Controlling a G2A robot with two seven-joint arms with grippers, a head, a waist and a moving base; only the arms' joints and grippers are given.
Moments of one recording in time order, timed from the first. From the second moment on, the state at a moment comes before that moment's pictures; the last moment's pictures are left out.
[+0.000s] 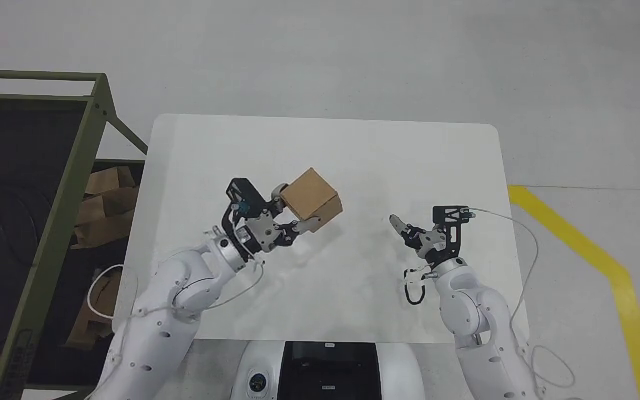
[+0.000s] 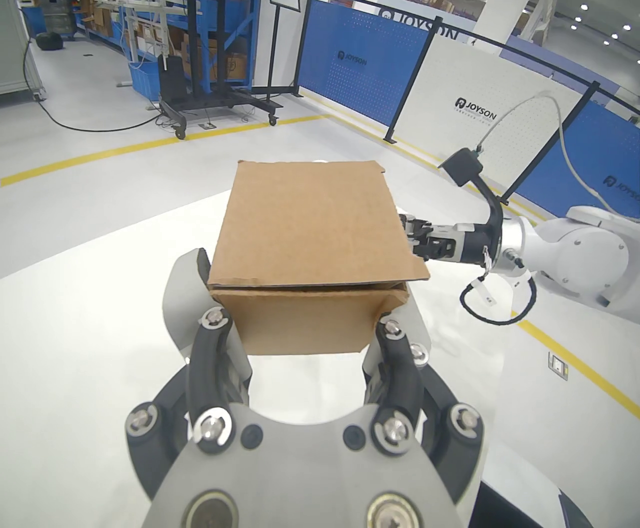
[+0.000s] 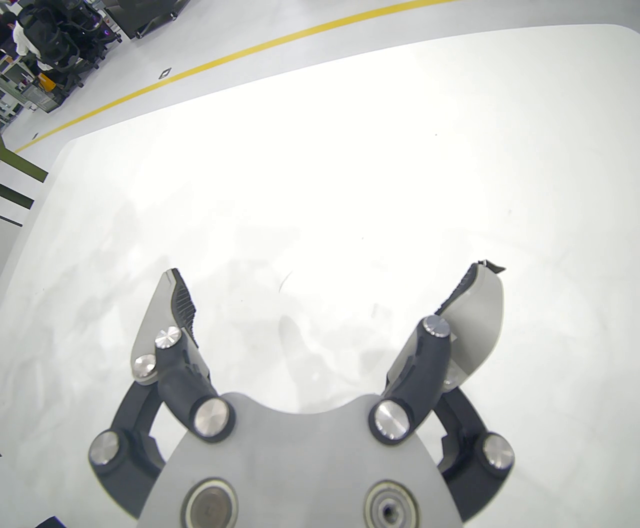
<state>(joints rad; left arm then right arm) 1.57 -1.12 -1.37 -1.87 1.04 -0.54 -0.14 -1.62 -1.34 1.38 -1.74 -1.06 -0.06 0.23</state>
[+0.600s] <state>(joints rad) 1.52 -1.13 -1.24 -1.61 1.32 -0.51 0.02 -1.62 -1.34 1.38 -1.74 -1.06 -0.06 0.23</state>
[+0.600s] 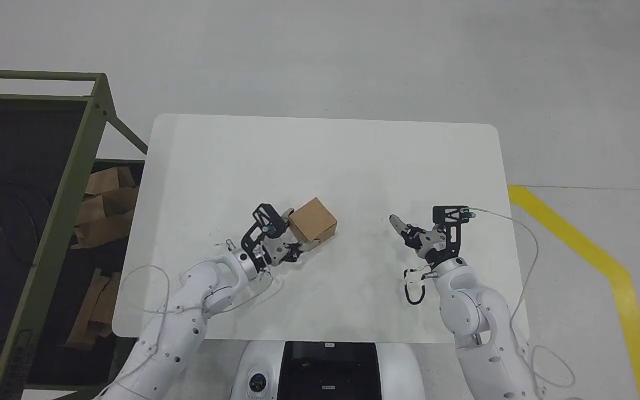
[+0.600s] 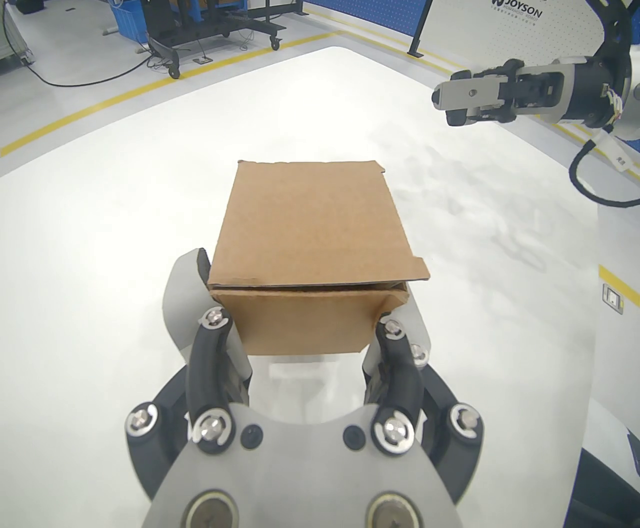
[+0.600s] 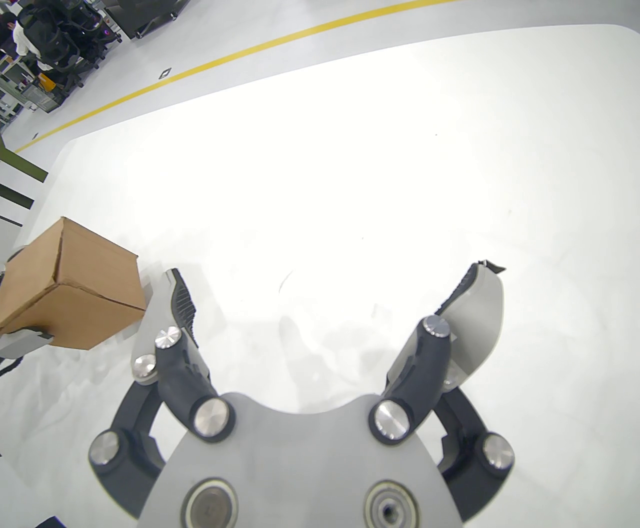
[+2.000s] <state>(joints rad) 1.56 -1.11 -1.28 -1.63 1.32 -0.57 0.09 -1.62 -1.34 1.38 -1.74 -1.06 -0.06 0.22</state>
